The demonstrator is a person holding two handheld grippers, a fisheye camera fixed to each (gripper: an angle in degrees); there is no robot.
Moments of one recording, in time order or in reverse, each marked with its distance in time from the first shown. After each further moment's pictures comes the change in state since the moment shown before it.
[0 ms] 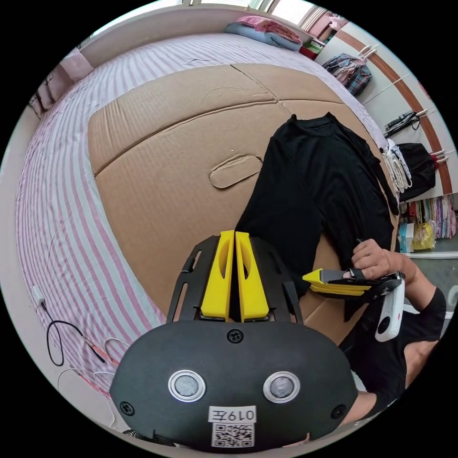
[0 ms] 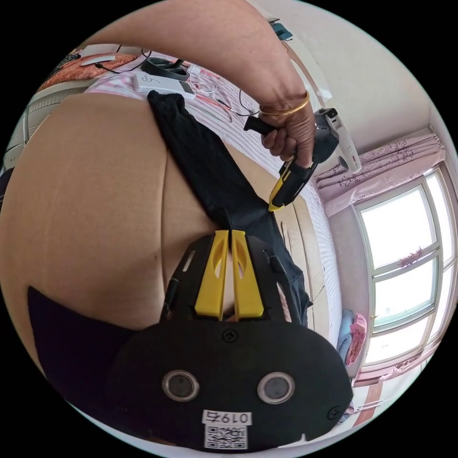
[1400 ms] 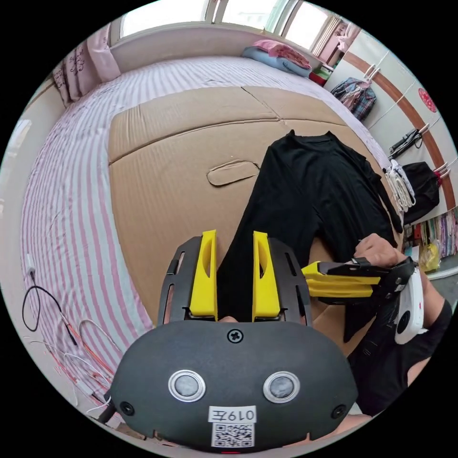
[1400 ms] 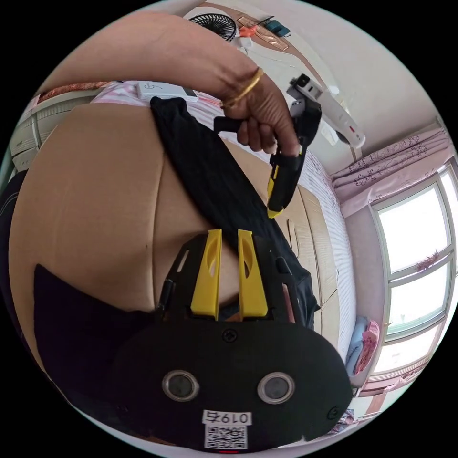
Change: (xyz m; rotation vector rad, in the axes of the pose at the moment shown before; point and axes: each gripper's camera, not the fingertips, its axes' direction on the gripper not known) left arm 0.124 0.126 -0.099 0.147 -0.076 -0.091; right arm 0.179 -0.172 -0.080 0.019 -0.135 -0.024
